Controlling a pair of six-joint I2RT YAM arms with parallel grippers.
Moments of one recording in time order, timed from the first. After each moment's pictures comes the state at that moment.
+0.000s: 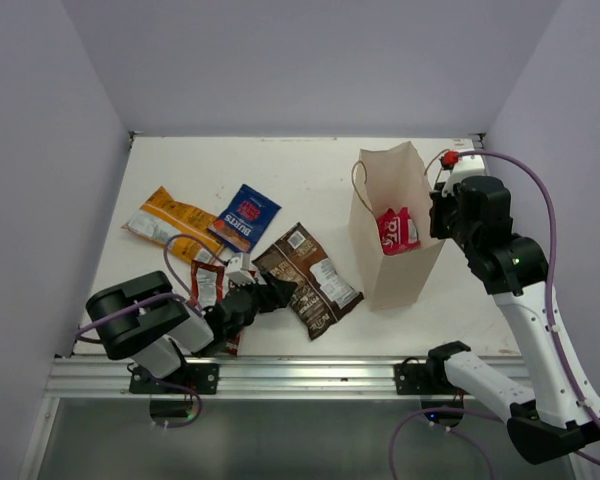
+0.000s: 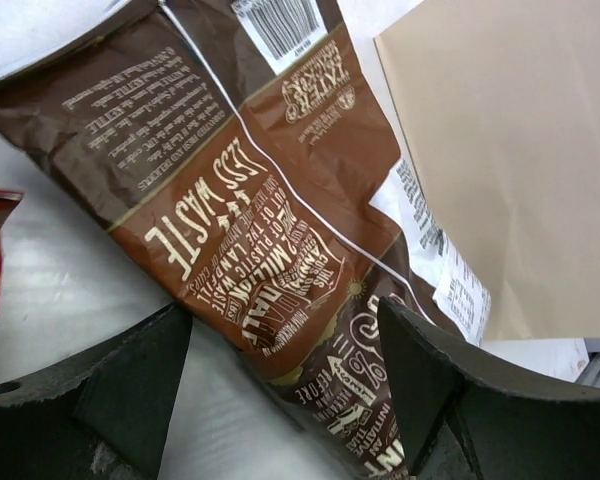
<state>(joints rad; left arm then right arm) -0.96 1.53 0.09 1.11 -0.40 -0.94 0.31 0.94 1.27 -0.84 0.22 0.07</state>
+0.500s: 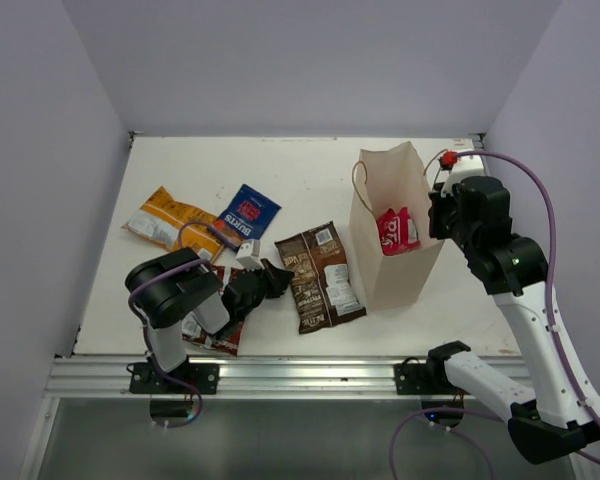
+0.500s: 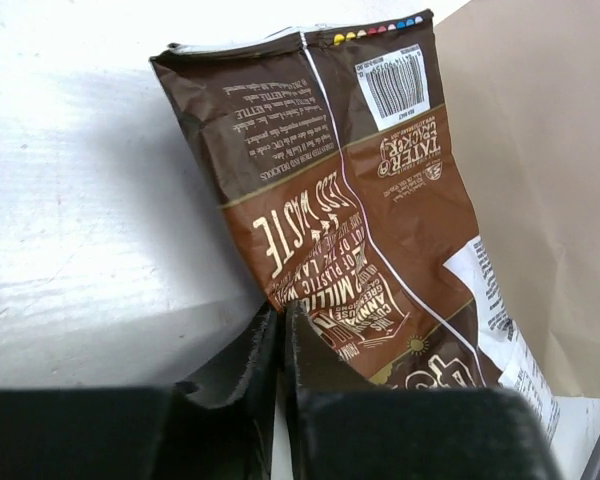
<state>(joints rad) -0.81 1.83 0.24 1.29 -0.24 -0.85 0.31 0.94 1.27 -0.84 0.22 0.07</state>
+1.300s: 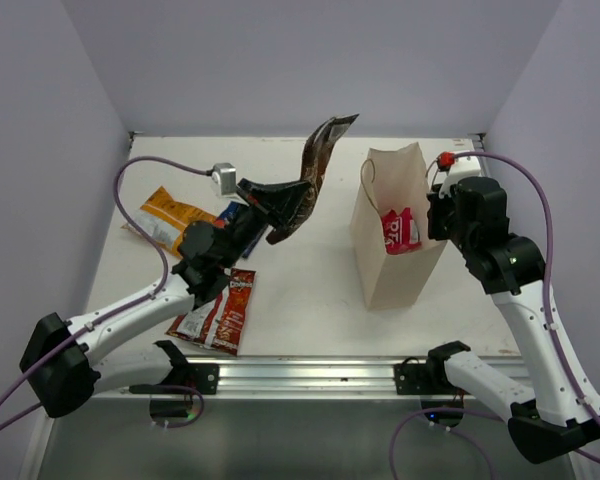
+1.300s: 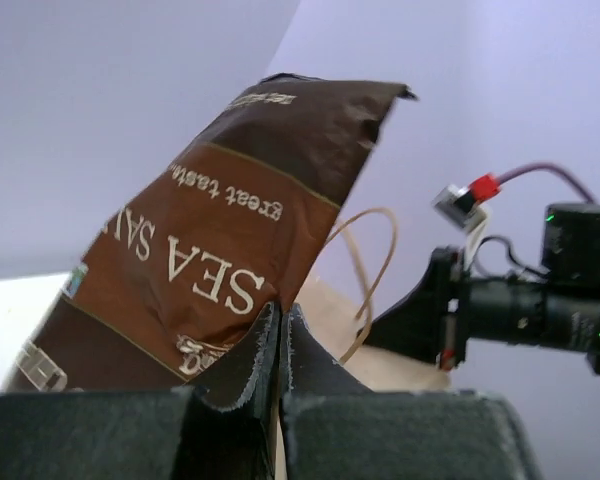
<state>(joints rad) -0.79 1.13 0.72 0.83 -0.04 -0.57 0.32 0.94 1.25 -0.84 0.22 0.07</state>
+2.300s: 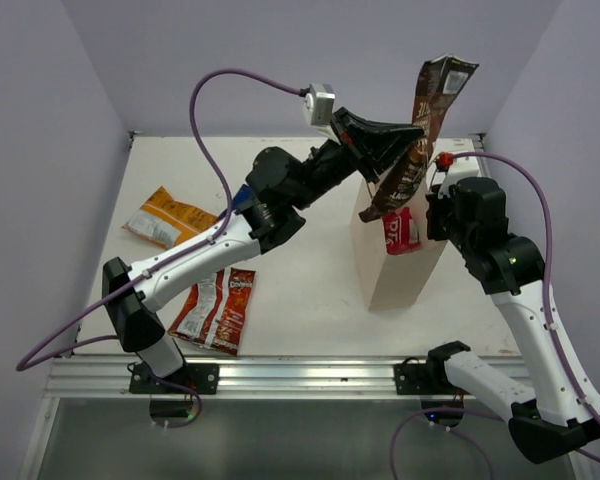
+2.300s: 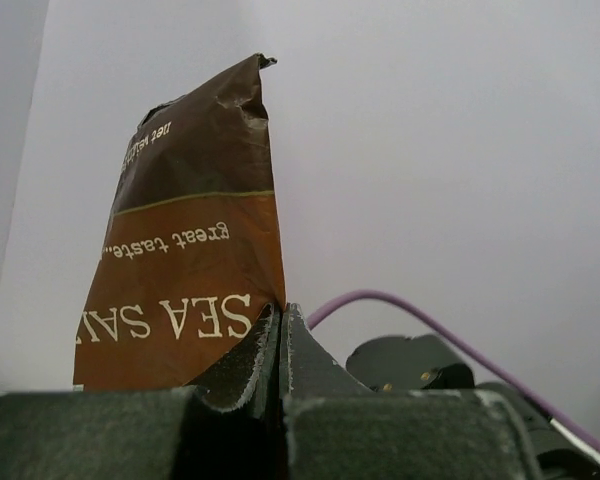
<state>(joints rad) -0.99 1.66 1.70 0.58 0.14 -0.51 0.33 0.94 1.25 -0.84 0.22 0.07</state>
